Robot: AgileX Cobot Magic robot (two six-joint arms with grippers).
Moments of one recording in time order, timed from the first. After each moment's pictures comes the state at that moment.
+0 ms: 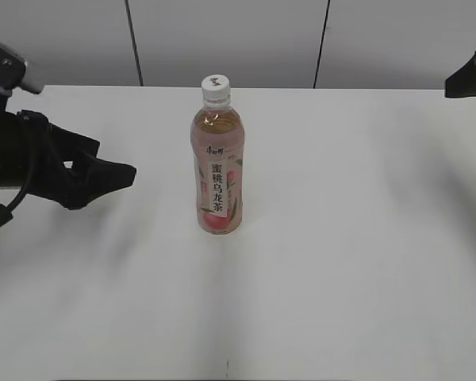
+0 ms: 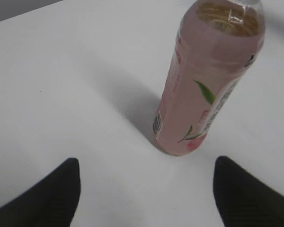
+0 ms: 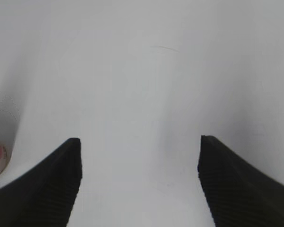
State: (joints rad) left arm -0.11 1.53 -0.64 -1.75 0.60 2.05; right arm -0.08 1.46 -1.00 0.61 0.51 -0.62
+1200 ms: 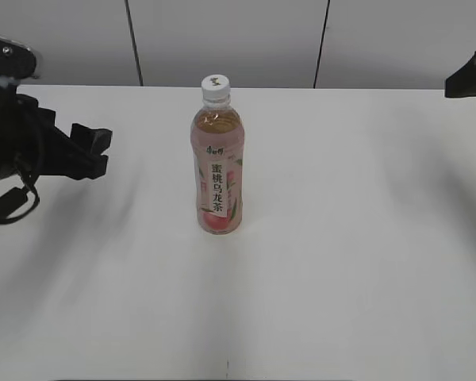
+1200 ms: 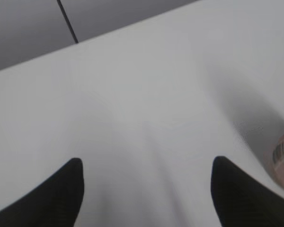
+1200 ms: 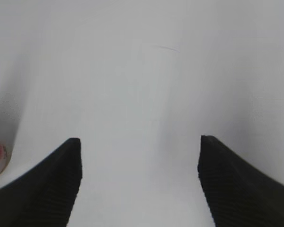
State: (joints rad) left arm -0.35 1.47 -0.61 -0.25 -0.29 0.29; right arm -0.08 1.46 -1.00 0.61 0.51 -0.62
